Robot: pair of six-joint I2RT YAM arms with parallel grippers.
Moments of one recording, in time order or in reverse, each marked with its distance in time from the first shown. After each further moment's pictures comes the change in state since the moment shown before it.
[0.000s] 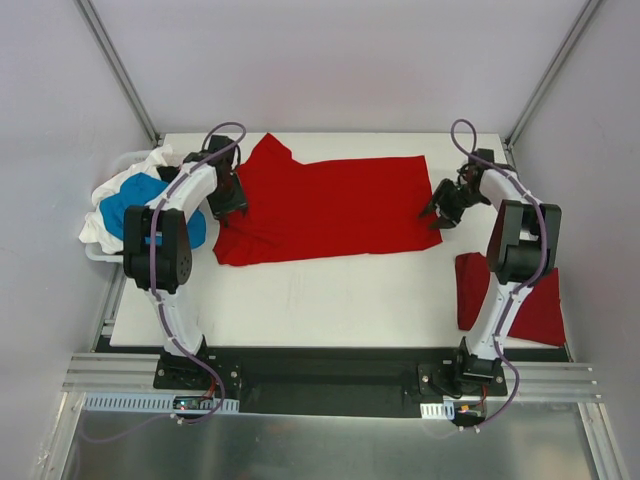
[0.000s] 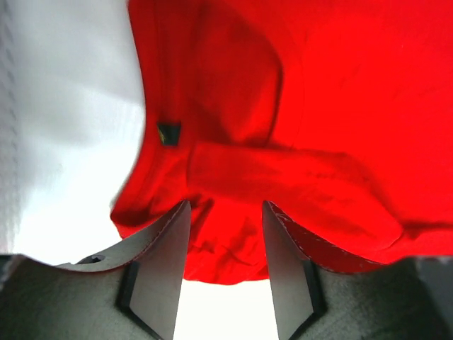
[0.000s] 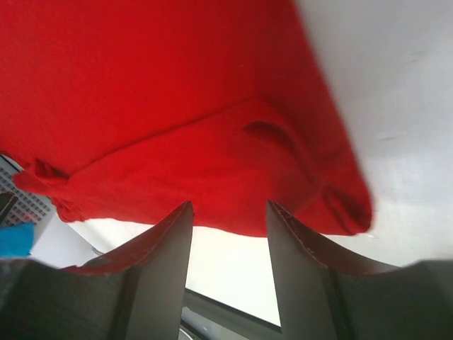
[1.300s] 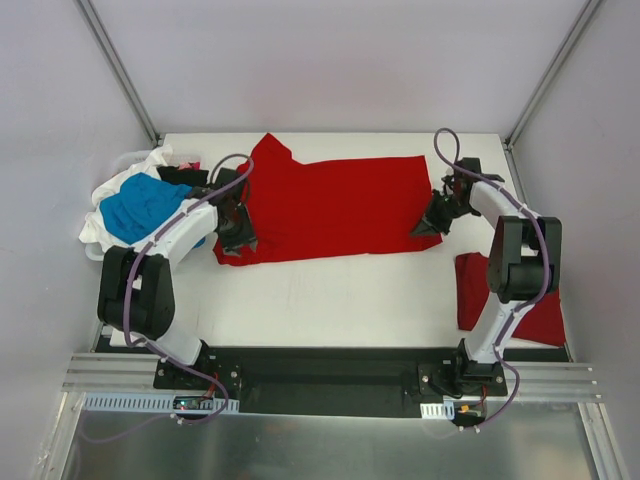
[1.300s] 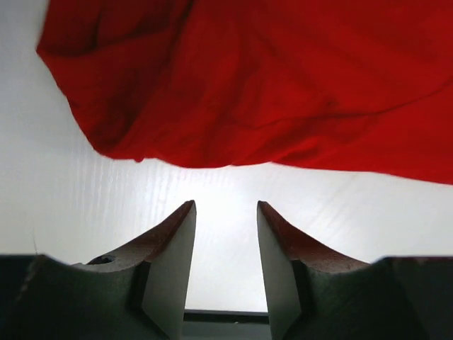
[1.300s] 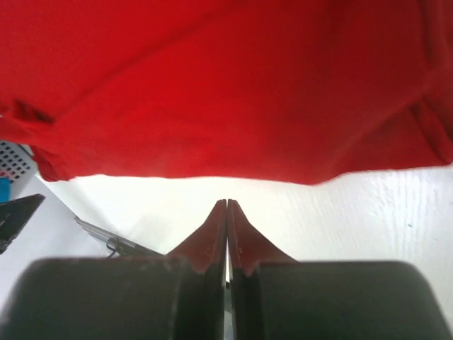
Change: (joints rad) left arm -0.137 -0.366 -0.478 0.038 0.068 -0.115; right arm 0.112 -0.177 -0.231 0.047 -0.026 0.013
